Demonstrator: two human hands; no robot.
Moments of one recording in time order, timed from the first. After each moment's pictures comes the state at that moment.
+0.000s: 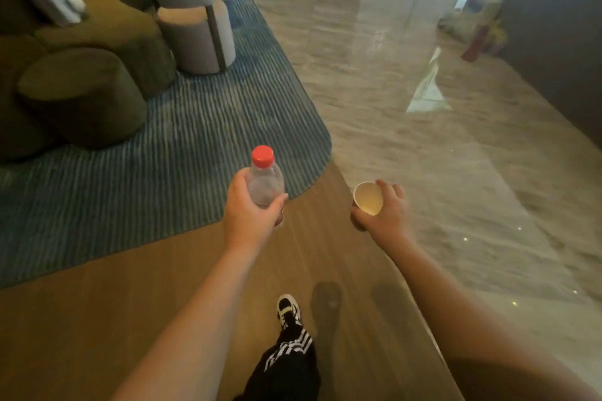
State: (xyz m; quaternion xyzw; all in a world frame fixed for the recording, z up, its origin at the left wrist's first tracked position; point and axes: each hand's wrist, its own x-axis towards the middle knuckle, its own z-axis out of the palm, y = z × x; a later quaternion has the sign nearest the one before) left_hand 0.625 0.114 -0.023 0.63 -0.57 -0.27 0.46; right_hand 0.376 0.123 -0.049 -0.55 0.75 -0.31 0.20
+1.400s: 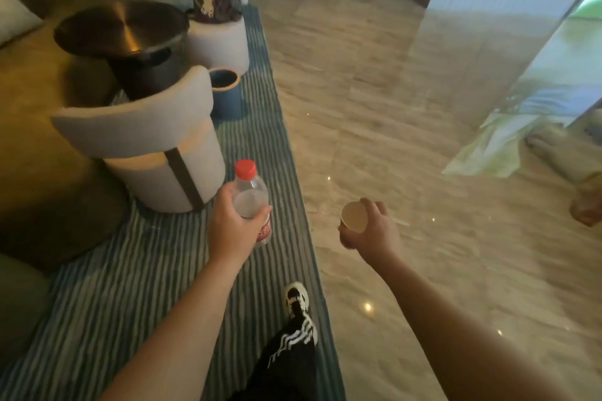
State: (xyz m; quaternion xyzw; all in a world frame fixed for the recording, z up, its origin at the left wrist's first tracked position) left_hand 0.544 -1.194 -0.025 0.67 -0.52 -0.22 0.48; right_hand 0.287 -1.215 -0.039 -0.62 0.71 -0.23 0.24
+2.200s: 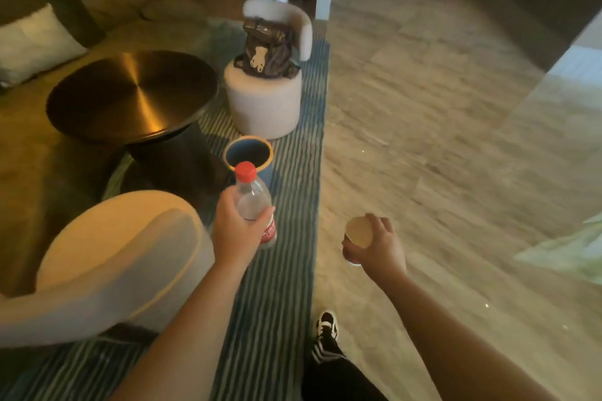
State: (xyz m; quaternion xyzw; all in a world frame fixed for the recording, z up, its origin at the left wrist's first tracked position) left_hand 0.616 -1.920 -0.020 0.74 -0.39 -0.17 0.52; right_hand 0.367 -2.000 -0.049 -0.70 0.62 -0.20 0.30
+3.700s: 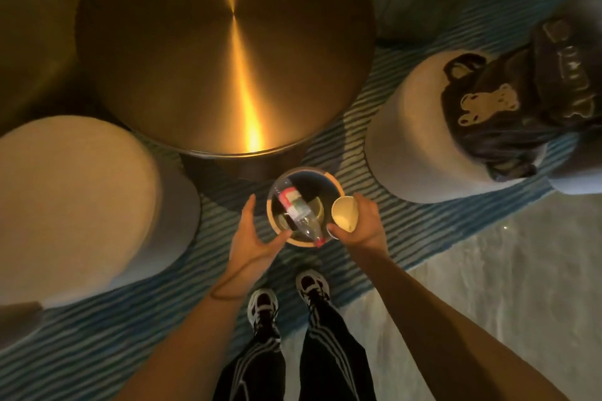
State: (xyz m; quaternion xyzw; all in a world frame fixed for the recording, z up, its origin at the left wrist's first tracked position) left_hand 0.896 -2.442 -0.232 0.81 0.11 -0.21 0.54; right_hand 0.876 -2.661 -0.226 -0.88 0.23 0.11 0.41
